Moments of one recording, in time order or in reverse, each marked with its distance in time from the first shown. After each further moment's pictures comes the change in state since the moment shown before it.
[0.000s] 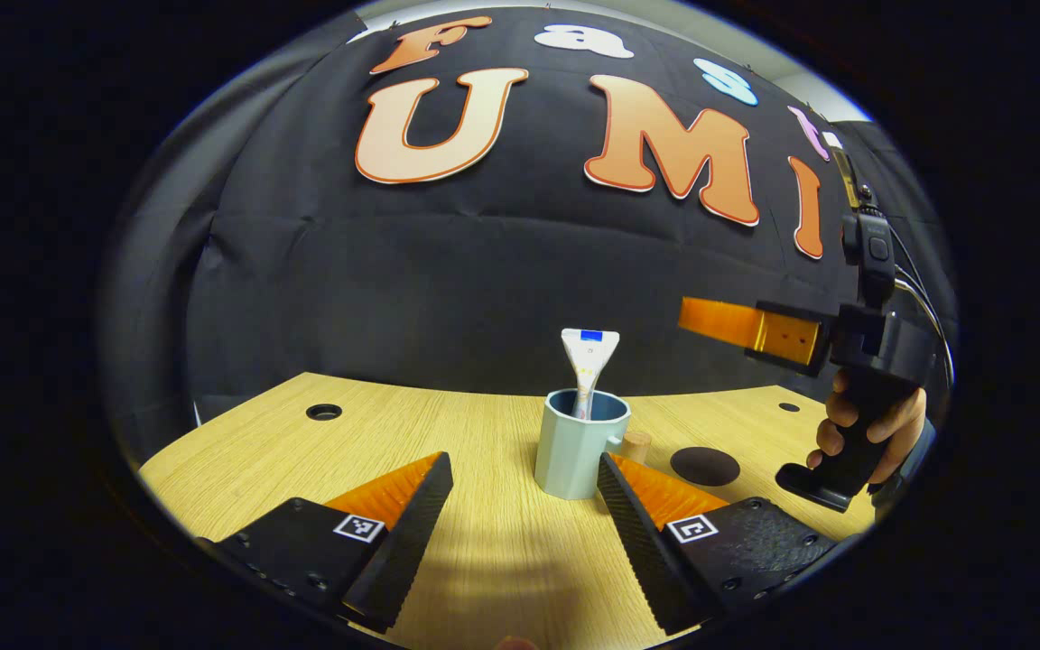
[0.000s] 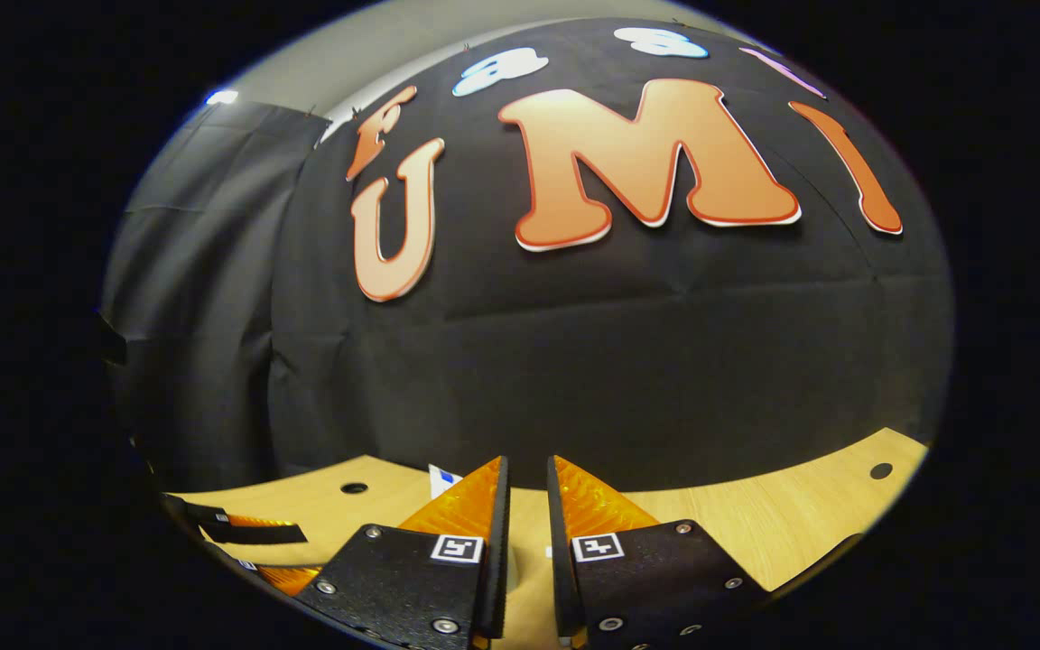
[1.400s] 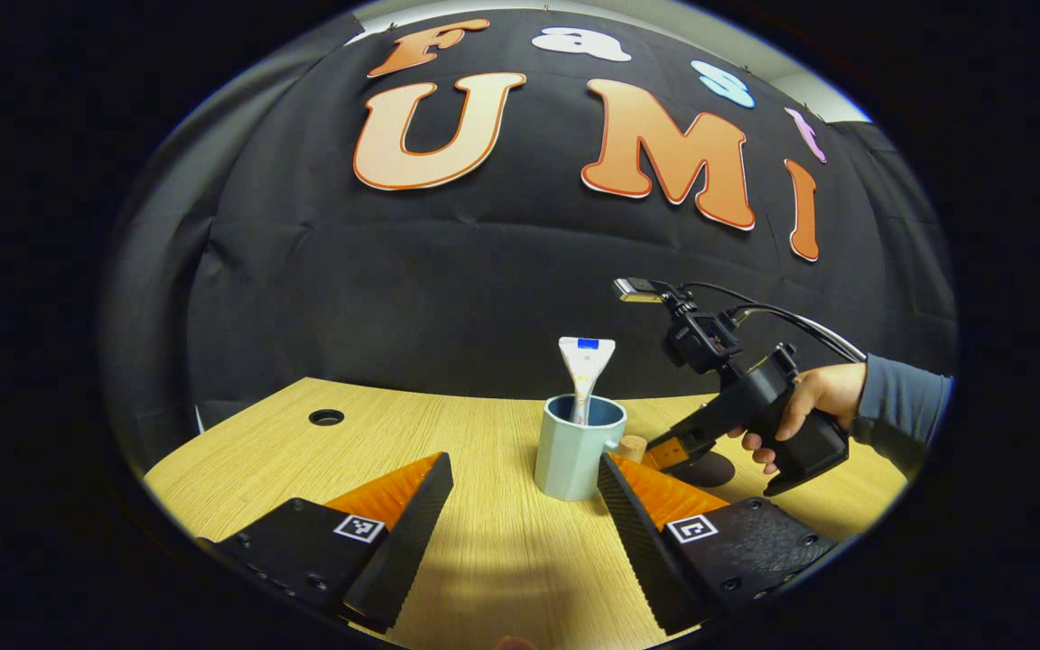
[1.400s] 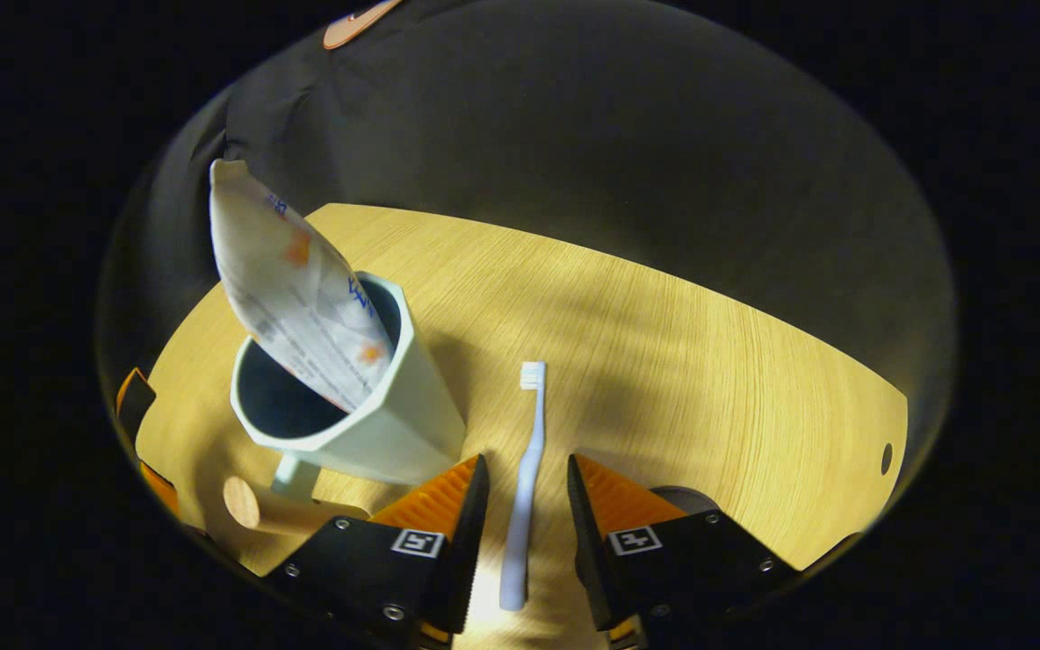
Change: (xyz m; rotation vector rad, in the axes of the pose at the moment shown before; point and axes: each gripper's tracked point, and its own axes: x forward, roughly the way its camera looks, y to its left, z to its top) left arm -0.007 0.001 0.010 0.007 -0.017 -0.005; right arm 0.038 -0.007 -0.176 -0.160 0.894 0.061
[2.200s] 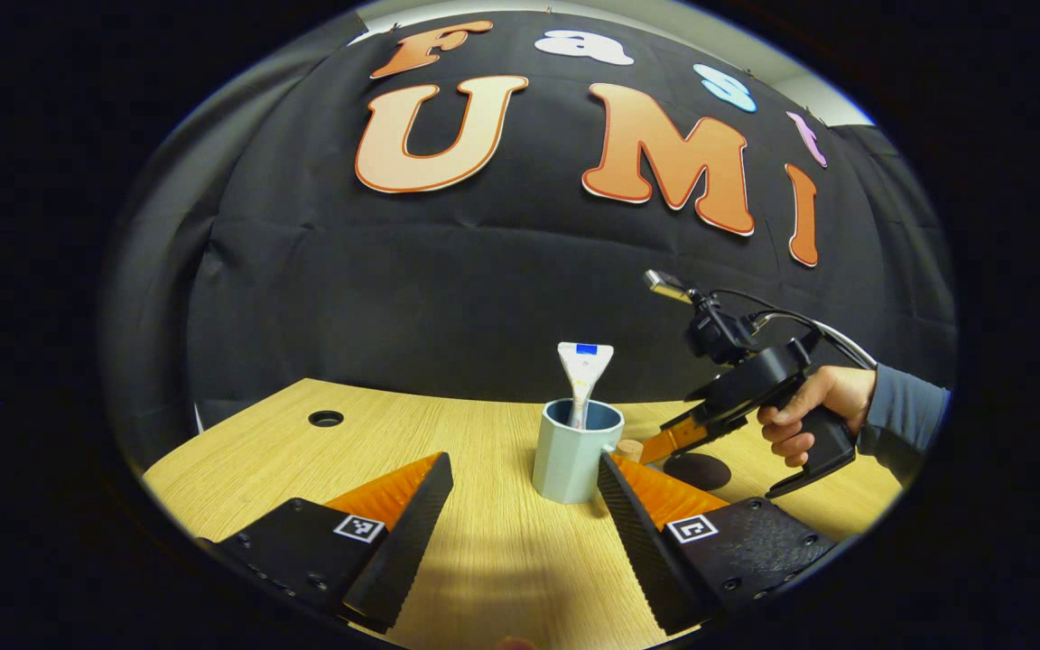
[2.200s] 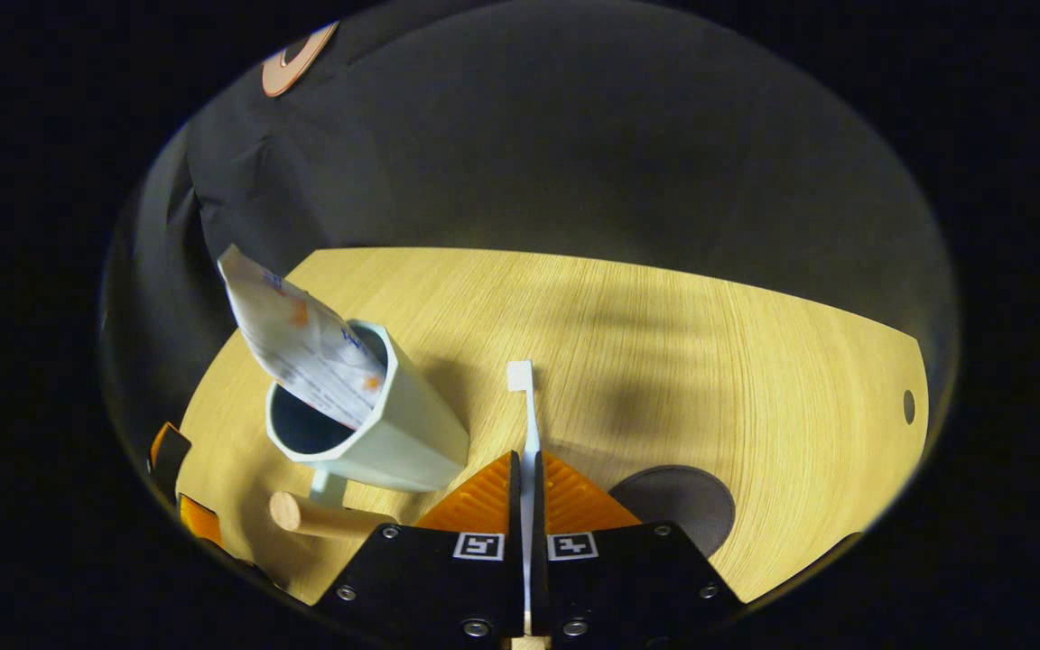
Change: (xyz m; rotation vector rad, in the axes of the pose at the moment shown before) left arm -0.001 -0.001 0.001 -0.011 -0.006 -0.005; right arm -0.030 -0.009 0.010 0.204 -0.082 0.037
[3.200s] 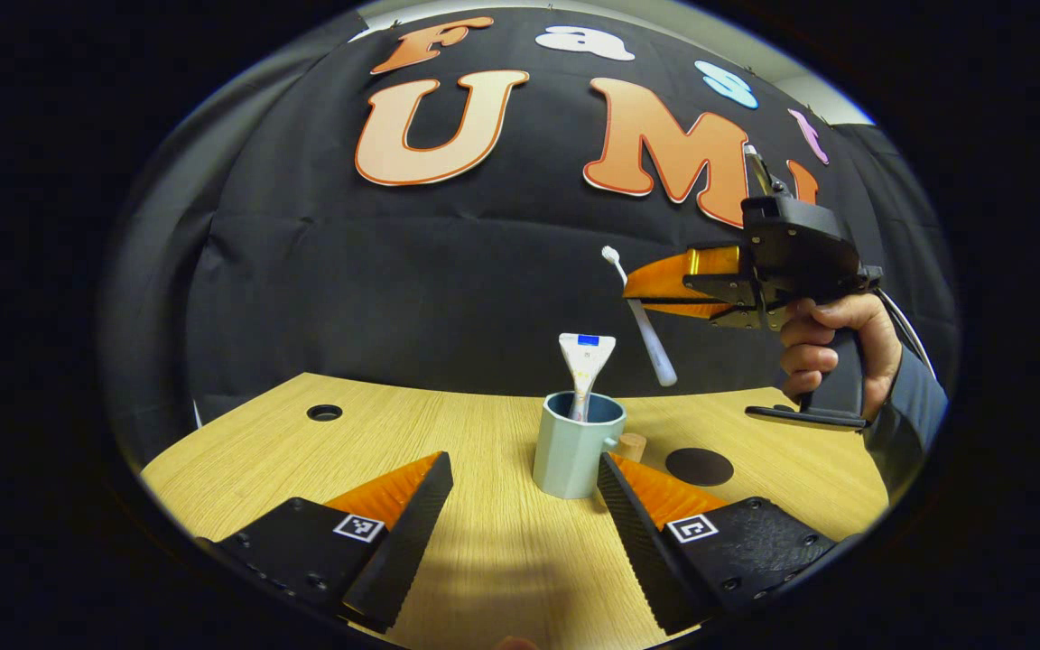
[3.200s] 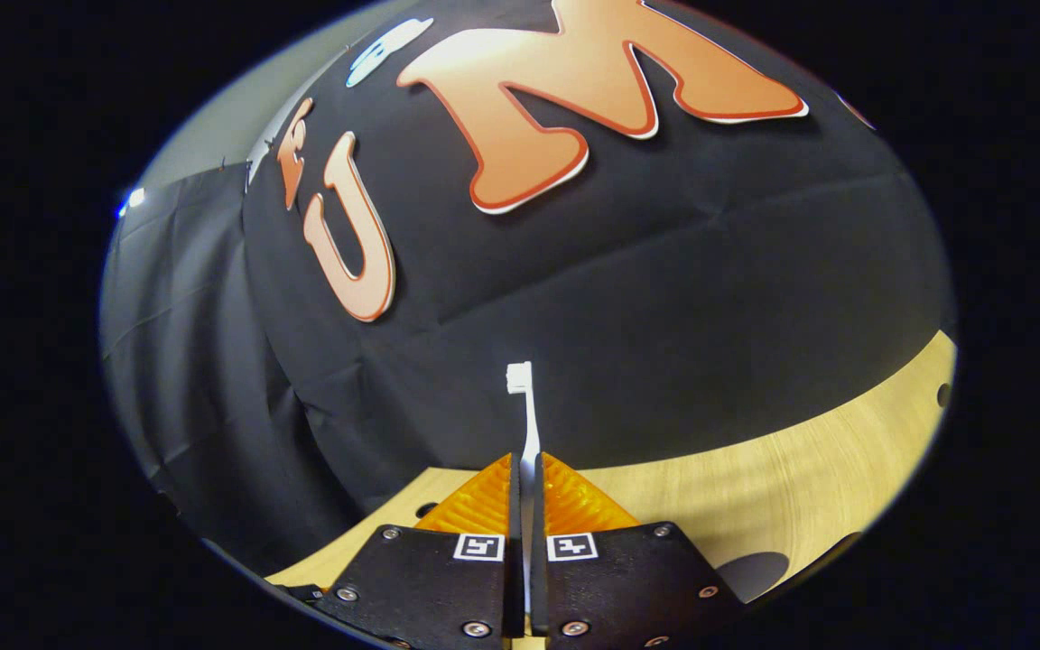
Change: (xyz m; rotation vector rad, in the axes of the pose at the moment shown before) left arm 0.002 0.002 -0.005 0.003 0.015 0.002; right arm -0.134 0.020 0.152 0.228 -0.688 0.265
